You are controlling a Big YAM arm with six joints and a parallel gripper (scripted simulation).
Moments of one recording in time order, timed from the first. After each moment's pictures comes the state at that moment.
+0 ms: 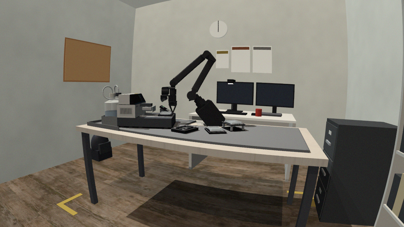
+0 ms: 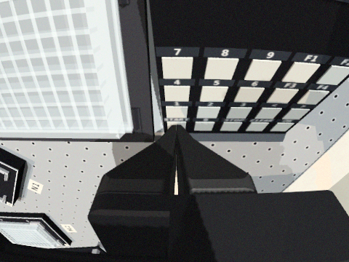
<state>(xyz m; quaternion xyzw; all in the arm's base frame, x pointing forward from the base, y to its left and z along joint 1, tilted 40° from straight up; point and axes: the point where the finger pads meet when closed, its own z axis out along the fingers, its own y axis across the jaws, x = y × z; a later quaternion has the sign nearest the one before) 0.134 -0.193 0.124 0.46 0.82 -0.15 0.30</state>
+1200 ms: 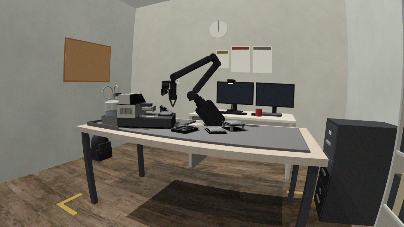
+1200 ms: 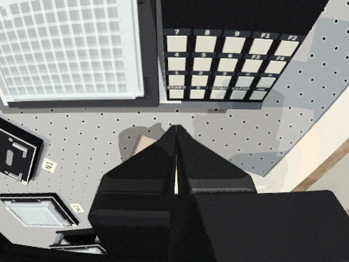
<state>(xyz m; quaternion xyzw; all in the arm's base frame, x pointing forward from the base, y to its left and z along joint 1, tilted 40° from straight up) 0.115 -0.166 0.164 0.46 0.82 -0.15 0.31</state>
